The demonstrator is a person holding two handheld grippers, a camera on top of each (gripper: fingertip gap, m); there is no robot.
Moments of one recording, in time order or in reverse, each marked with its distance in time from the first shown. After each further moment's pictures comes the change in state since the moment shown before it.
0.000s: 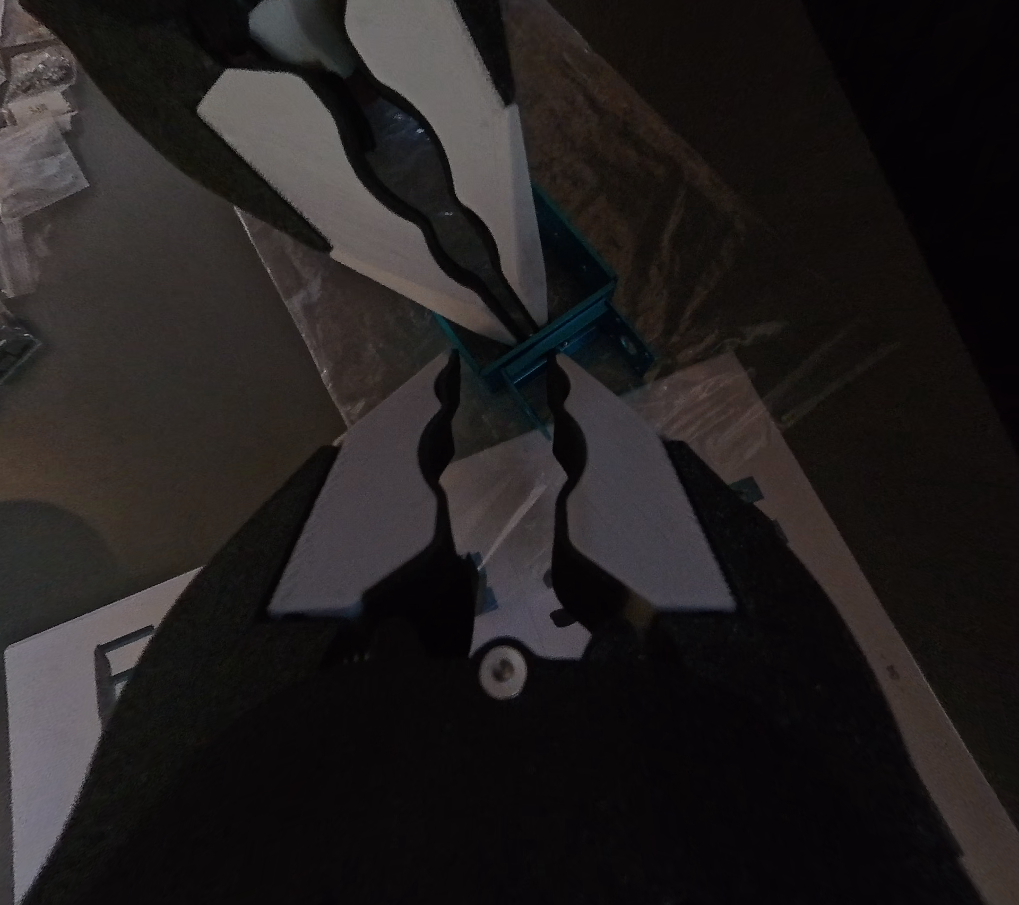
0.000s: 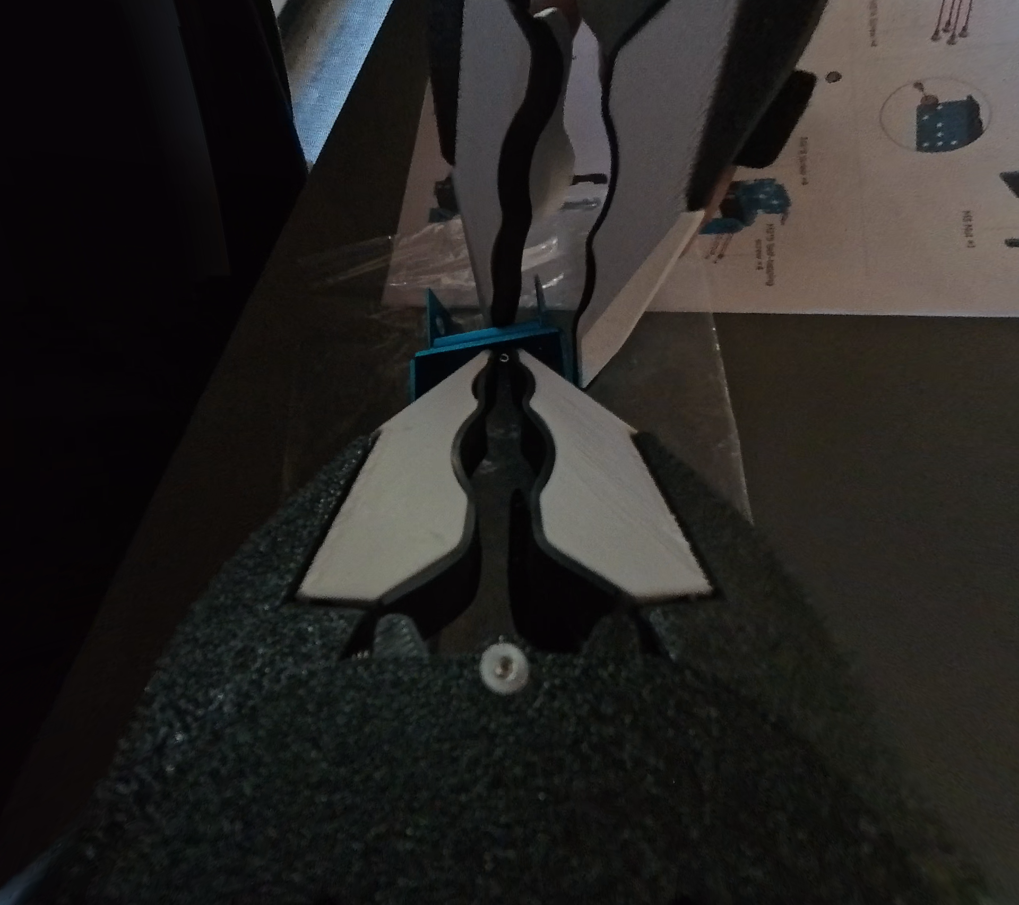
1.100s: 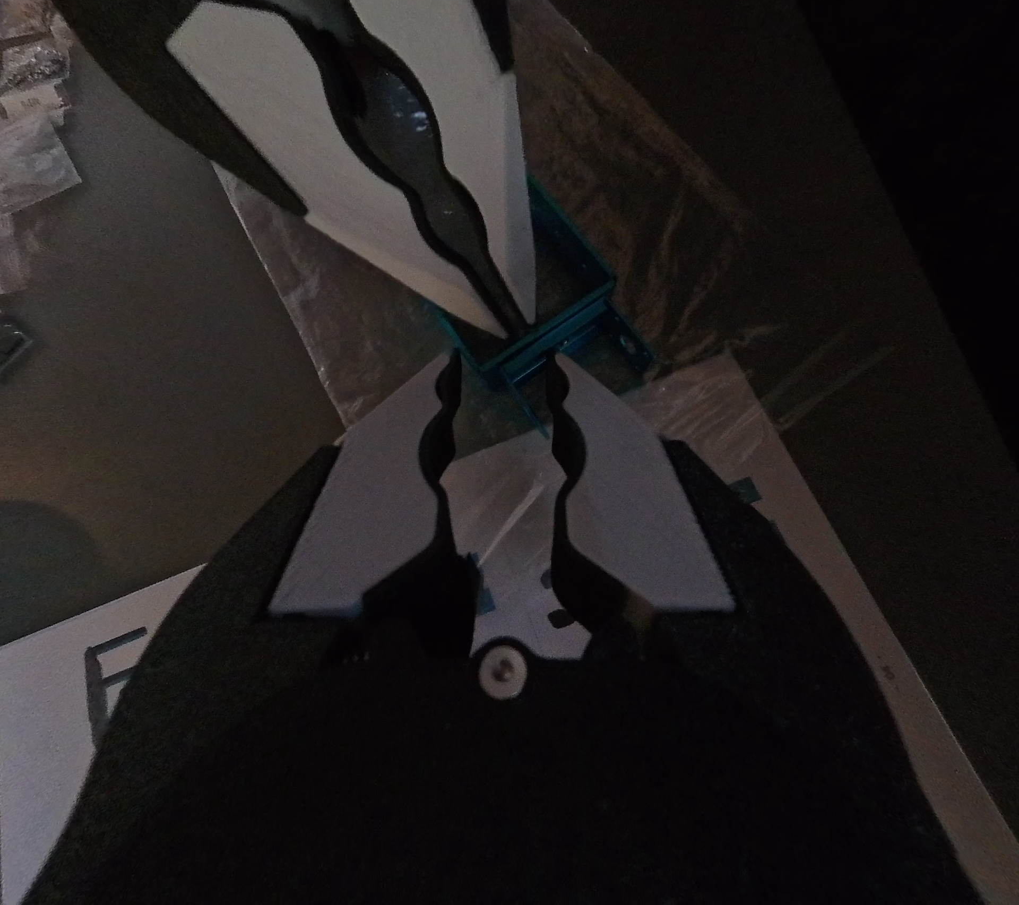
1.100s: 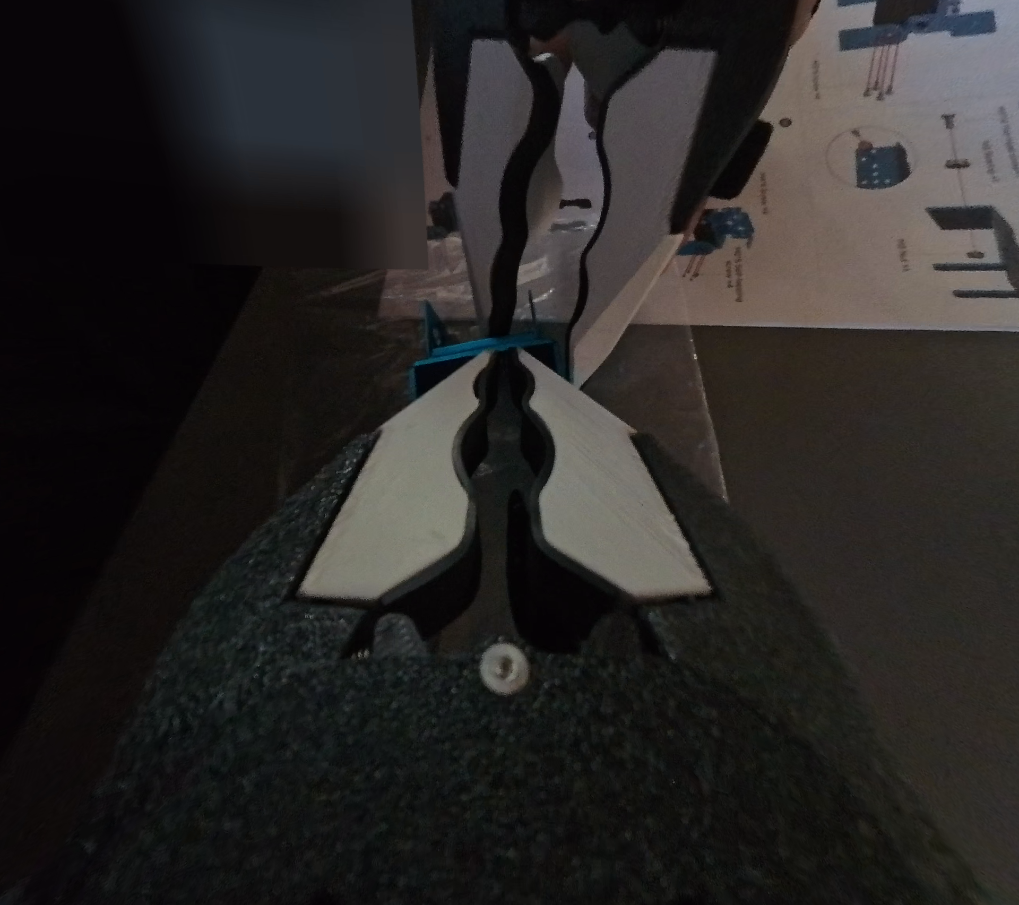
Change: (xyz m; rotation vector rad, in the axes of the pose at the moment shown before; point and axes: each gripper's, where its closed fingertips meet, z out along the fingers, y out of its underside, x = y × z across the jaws) left arm 0.001 0.000 0.000 0.001 0.007 -0.009; right arm 0.001 -0.007 -0.008 0.049 0.059 -0.037
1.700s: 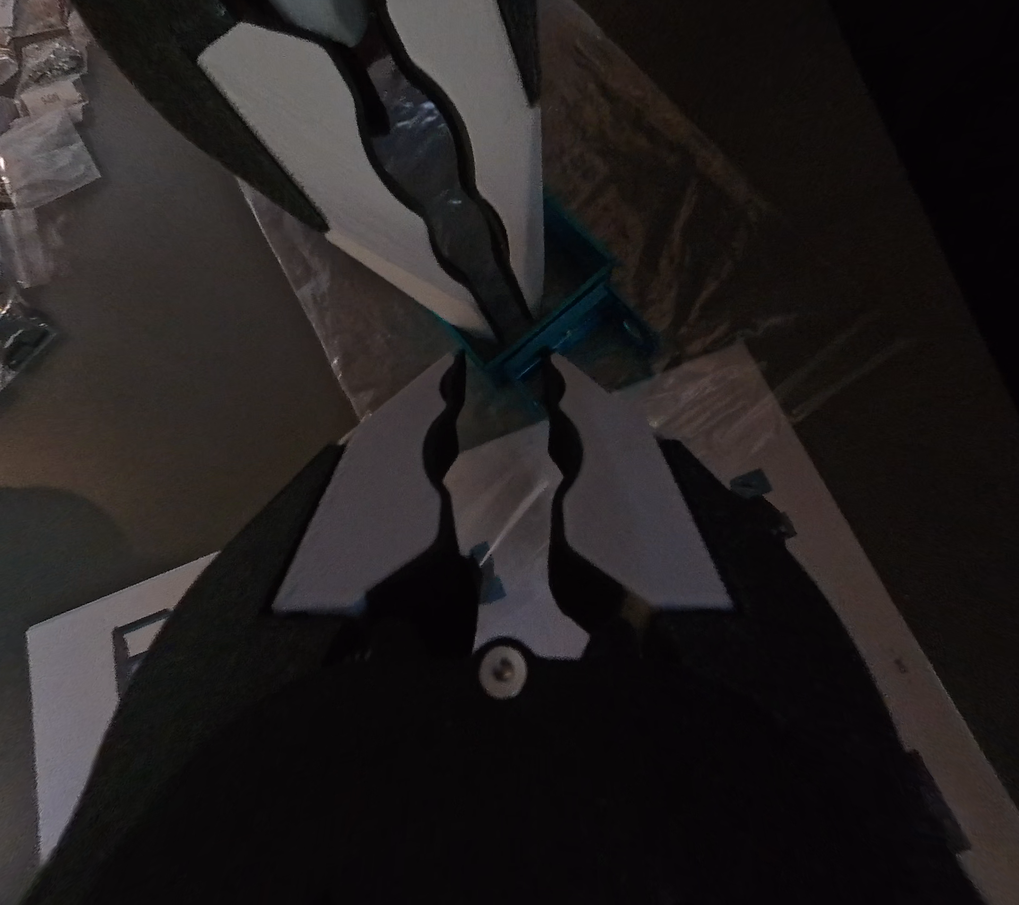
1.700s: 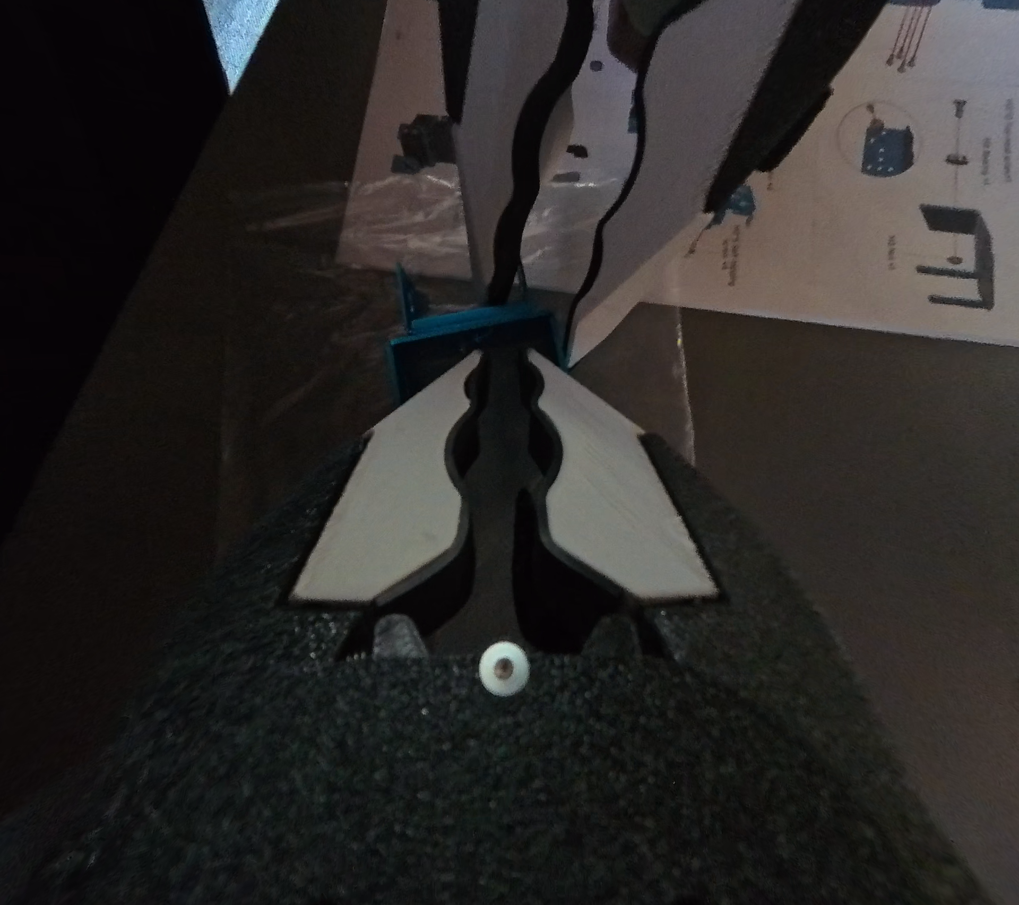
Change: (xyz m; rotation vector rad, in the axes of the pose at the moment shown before) left arm -0.004 0.003 -0.002 -0.020 -0.023 0.015; right arm 0.008 0.015 0.007 -0.163 0.077 -0.122
